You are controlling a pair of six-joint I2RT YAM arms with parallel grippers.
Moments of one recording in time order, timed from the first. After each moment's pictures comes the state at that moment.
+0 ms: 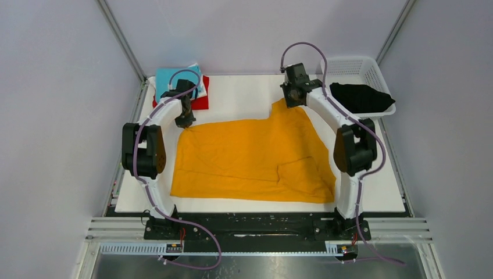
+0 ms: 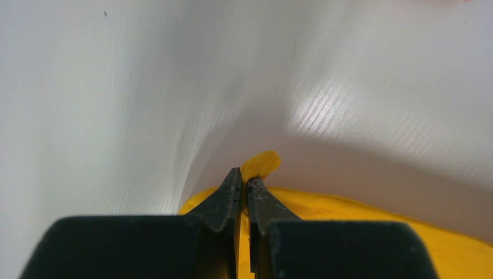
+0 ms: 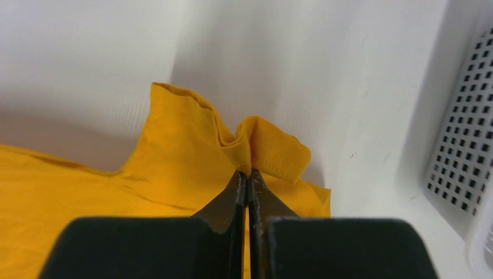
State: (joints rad) left arm -0.11 1.90 1.46 -0.73 -0.31 -0.42; right arm 0.36 2.08 1.82 -0.67 0.16 0.03
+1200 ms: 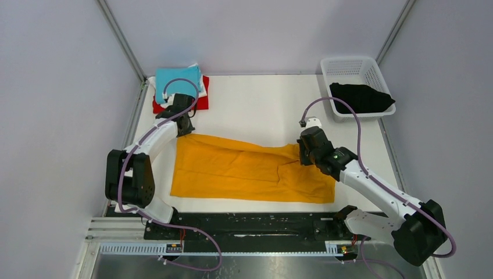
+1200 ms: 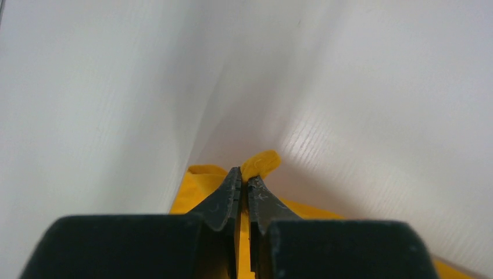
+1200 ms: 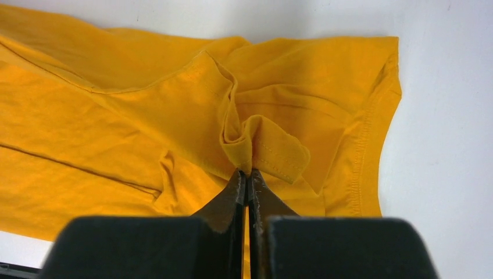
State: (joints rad) left arm -0.17 1.56 1.12 -0.54 -0.39 -0.48; right arm 0.60 1.08 0.77 -0.54 0.27 0.32
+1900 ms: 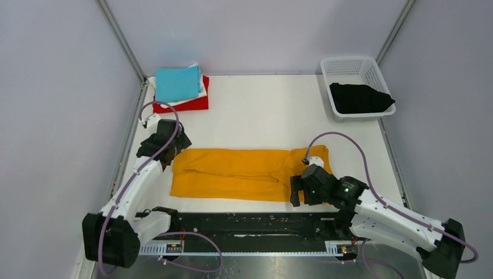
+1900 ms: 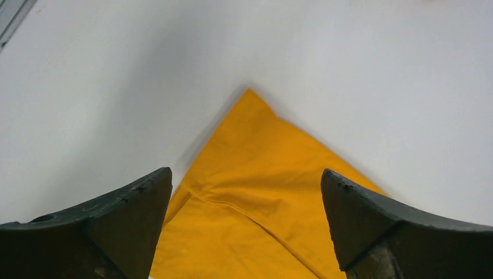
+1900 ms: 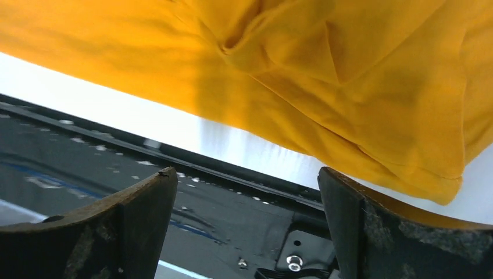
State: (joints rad) left arm -0.17 1.10 0.78 -0.61 -0.46 -0.68; right arm 0.92 0.81 0.51 -0.84 0.14 0.72
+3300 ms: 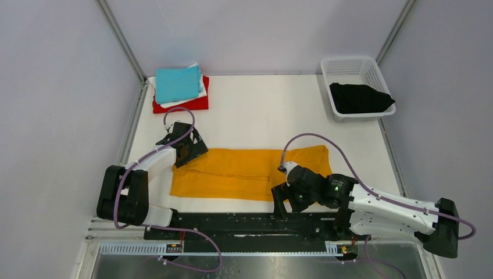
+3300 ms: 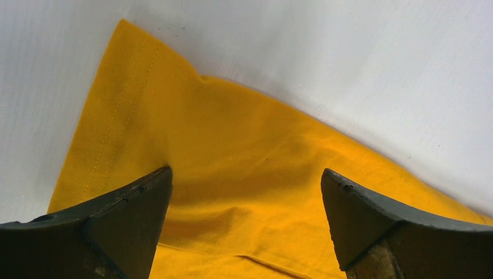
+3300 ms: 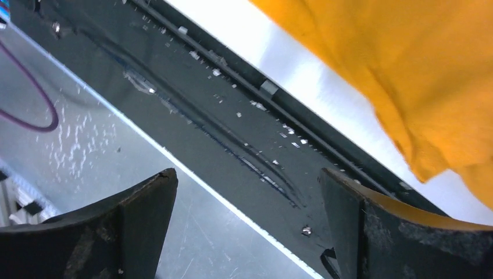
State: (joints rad) left arm -0.18 1.40 0.69 -0.32 -0.13 -0.68; right arm 1.13 0.92 0.65 -0.74 -0.14 0.68
